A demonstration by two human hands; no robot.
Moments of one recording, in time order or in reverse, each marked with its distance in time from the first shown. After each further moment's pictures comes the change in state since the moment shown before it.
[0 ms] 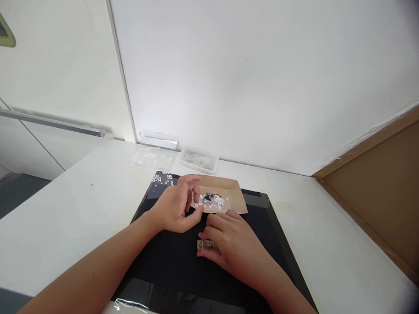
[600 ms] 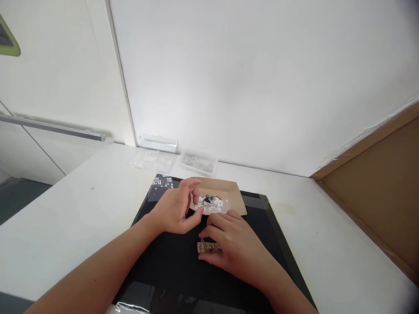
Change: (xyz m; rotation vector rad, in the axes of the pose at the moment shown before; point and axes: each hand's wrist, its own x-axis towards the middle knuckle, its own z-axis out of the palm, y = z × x) left_hand 0.000 -0.001 -0.002 0.158 -0.025 -0.010; right_hand 0.000 0.003 -0.004 0.031 0.007 0.024
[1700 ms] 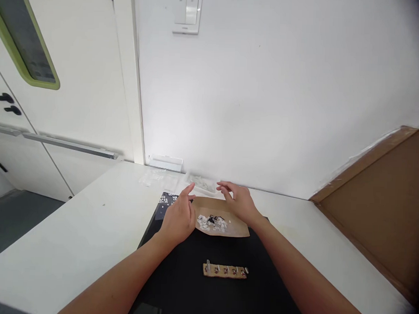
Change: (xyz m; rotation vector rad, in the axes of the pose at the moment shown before) left_hand 0.007 -0.008 0.005 0.230 0.342 -0.195; right_hand 0.089 0.108 -0.018 -0.003 0.209 0.436
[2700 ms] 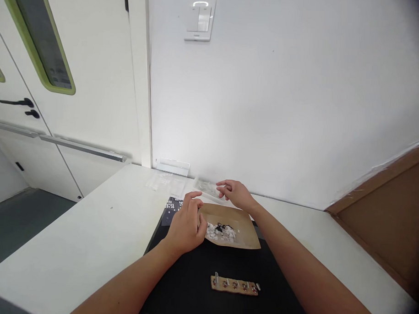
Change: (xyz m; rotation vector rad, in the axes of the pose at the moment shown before) left_hand 0.001 0.001 -0.005 -0.028 0.003 0.004; right_hand 0.061 0.002 0.010 0.329 -0.210 0.055
